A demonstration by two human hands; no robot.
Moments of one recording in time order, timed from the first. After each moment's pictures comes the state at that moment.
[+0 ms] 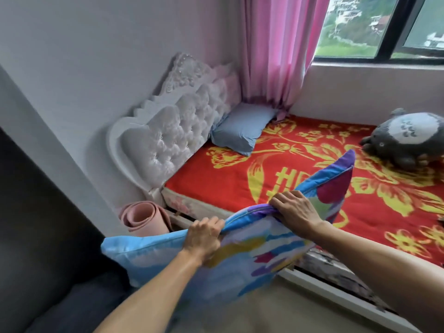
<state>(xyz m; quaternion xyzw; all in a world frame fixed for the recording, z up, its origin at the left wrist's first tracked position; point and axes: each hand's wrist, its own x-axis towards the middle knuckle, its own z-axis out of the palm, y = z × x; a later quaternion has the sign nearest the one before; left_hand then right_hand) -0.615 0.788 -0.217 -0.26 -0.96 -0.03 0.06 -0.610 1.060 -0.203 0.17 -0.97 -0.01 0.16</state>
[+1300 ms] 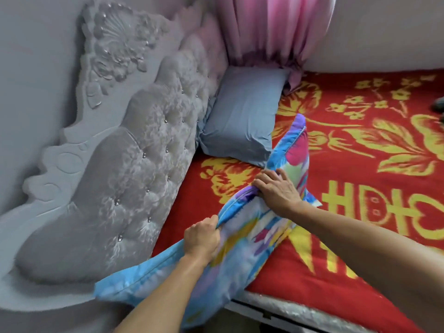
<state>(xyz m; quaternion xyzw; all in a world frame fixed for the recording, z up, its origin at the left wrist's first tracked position) -1.247 0.825 -0.330 -0.18 -0.98 -0.05 -0.10 -1.255 1.069 -0.347 0.07 -0.99 0.08 0.08</state>
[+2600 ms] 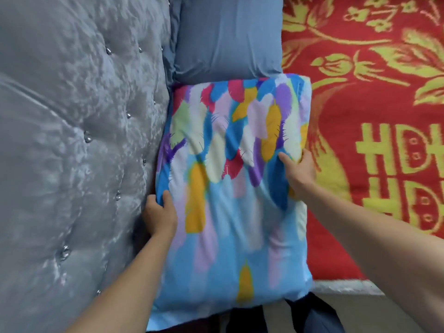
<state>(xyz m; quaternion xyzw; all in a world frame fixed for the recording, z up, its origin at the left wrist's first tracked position) -1.492 0.703 -0.533 0.15 -0.92 -0.34 -0.11 -1.386 1.004 -0.547 -0.59 -0.66 0.45 0.08</state>
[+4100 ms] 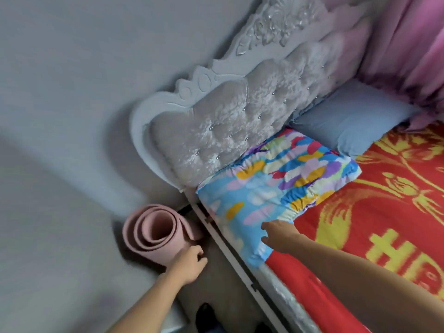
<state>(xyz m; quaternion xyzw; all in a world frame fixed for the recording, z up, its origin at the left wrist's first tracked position) -0.974 0.695 -0.358 0.19 -0.92 -0.22 -0.26 -1.114 0.946 -0.370 0.23 -0.93 0.03 -0.28</state>
